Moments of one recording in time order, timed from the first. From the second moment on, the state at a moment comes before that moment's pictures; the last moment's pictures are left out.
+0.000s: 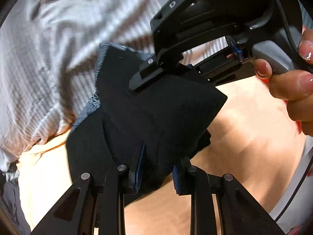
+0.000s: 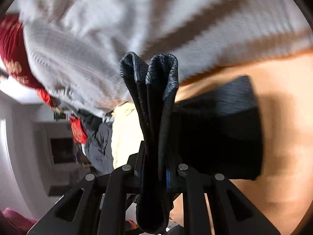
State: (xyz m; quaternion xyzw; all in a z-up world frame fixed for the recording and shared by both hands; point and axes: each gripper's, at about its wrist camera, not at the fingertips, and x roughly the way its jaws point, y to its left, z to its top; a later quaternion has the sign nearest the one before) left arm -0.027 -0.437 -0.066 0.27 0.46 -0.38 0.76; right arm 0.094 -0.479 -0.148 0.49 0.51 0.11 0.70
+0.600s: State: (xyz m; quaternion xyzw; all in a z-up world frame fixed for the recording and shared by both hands) left arm -0.055 -0.444 -0.087 0.30 0.51 -0.36 0.72; right arm 0.056 -0.513 -0.235 0.52 0.53 0.05 0.67
